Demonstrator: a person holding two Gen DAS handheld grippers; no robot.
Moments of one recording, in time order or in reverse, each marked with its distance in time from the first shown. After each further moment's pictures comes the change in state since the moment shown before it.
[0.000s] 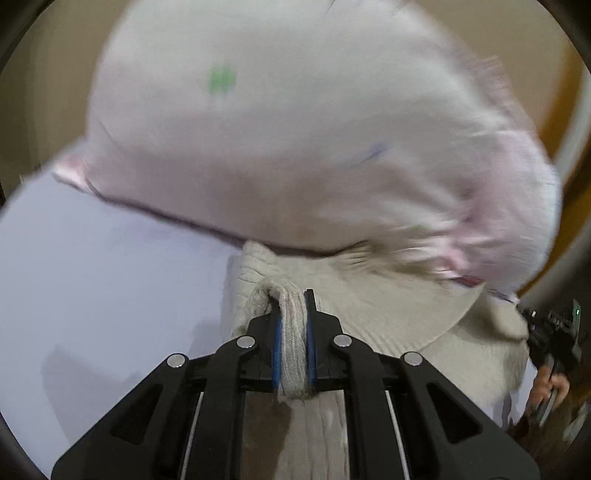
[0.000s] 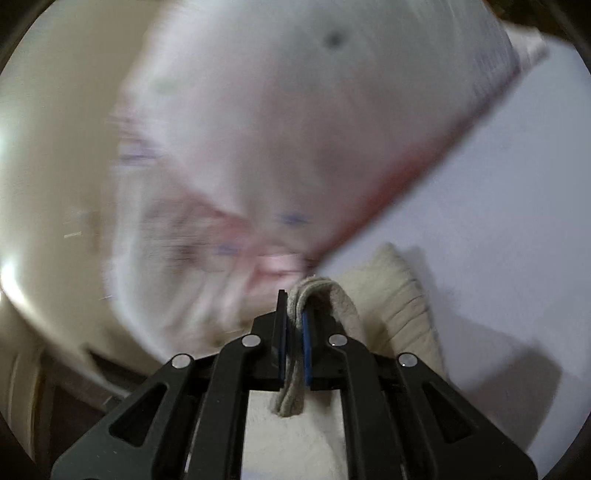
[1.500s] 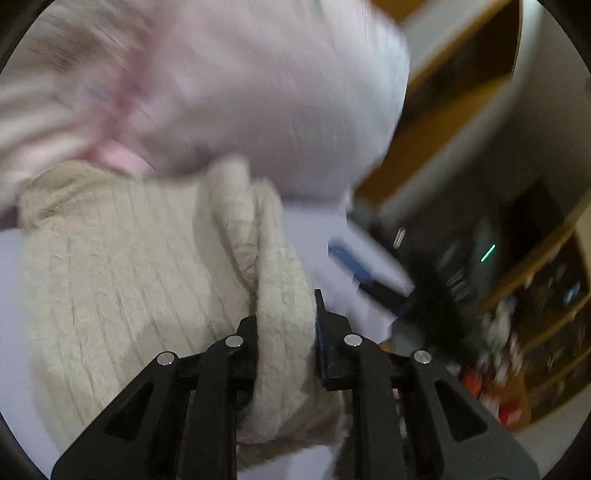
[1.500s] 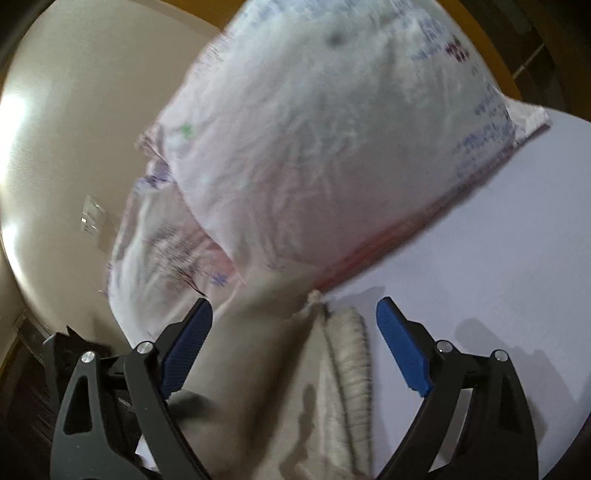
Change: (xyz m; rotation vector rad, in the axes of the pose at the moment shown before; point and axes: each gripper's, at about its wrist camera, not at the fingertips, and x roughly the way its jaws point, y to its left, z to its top) left arm 0.077 -0.330 -0.087 0.317 0.321 -0.543; right arm -0.064 -0.022 0.021 -0.203 -0.167 0.052
